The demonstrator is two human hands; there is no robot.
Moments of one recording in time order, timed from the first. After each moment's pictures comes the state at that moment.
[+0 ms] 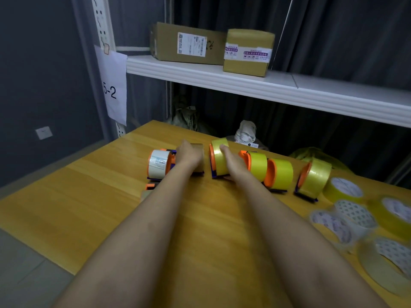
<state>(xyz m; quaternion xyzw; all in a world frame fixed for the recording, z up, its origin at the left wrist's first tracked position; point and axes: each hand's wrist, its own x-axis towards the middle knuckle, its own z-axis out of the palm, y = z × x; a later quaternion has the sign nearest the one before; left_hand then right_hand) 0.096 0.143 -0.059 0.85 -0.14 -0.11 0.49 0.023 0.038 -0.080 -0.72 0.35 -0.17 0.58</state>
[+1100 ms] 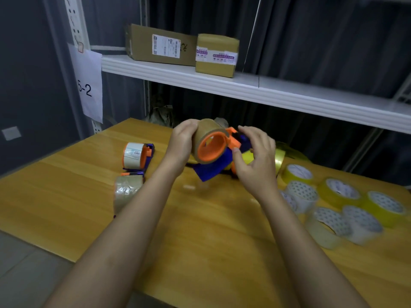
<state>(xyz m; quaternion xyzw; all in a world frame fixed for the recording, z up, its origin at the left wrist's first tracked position) -0.006 0.162 -0.012 0.58 -0.33 -0.09 0.74 -0.137 0.052 -0.037 -0.84 0.12 -0.49 0.18</state>
